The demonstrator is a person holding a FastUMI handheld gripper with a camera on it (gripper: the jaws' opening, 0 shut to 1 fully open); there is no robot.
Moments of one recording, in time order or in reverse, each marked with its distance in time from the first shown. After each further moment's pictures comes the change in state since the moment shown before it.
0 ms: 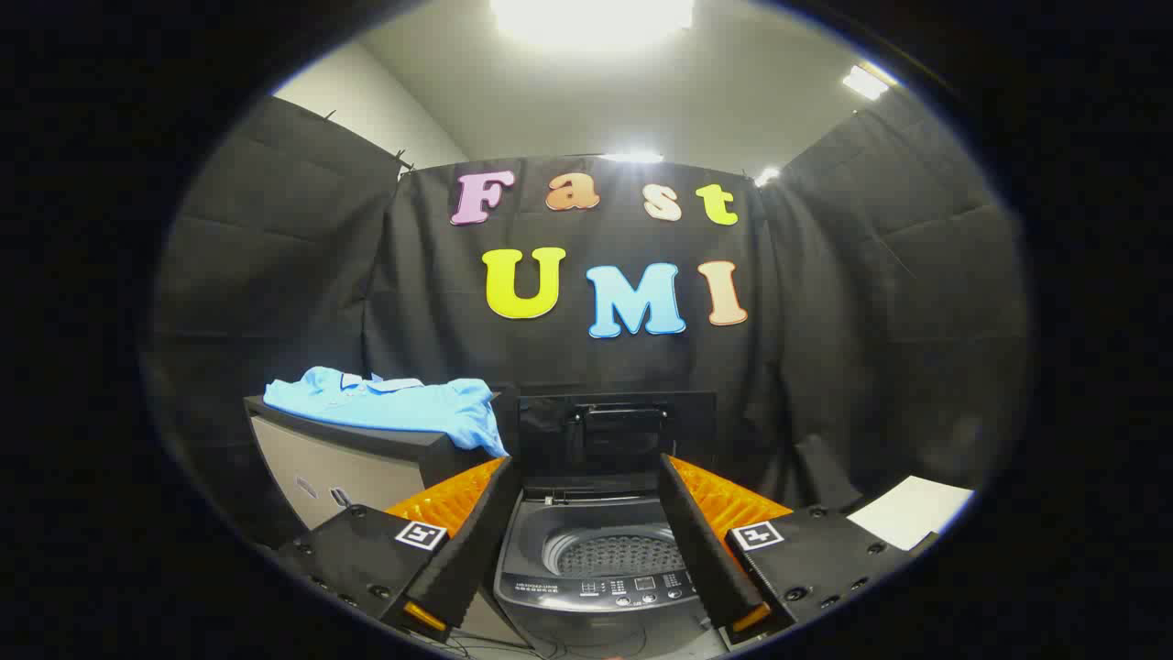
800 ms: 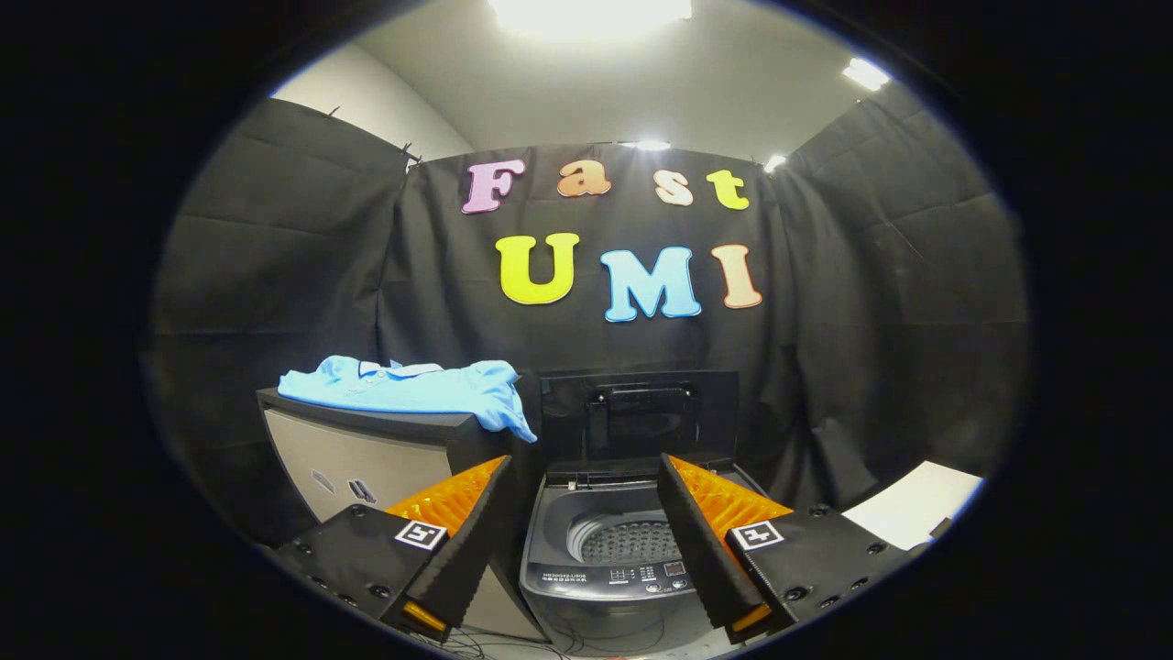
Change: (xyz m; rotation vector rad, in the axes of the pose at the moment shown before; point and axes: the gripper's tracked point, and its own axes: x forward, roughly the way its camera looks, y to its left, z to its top) arm -0.001 0.026 -0.013 0.024 0.029 0.043
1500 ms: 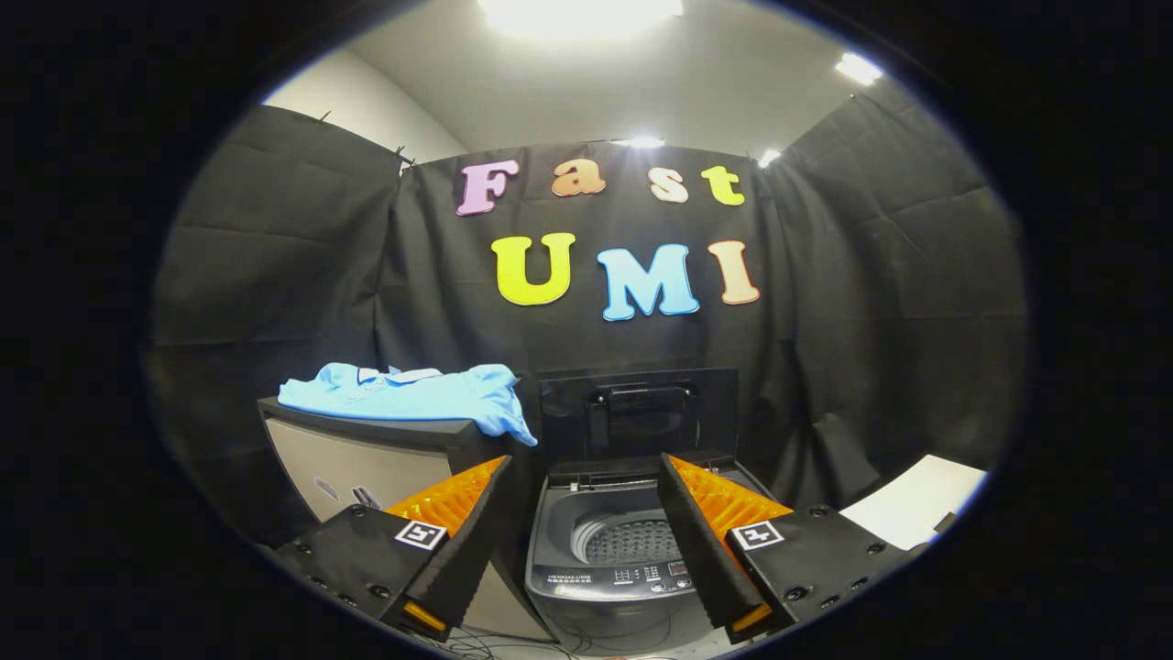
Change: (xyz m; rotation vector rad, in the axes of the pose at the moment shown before) arm 0.004 0.001 0.007 0.020 0.002 -0.001
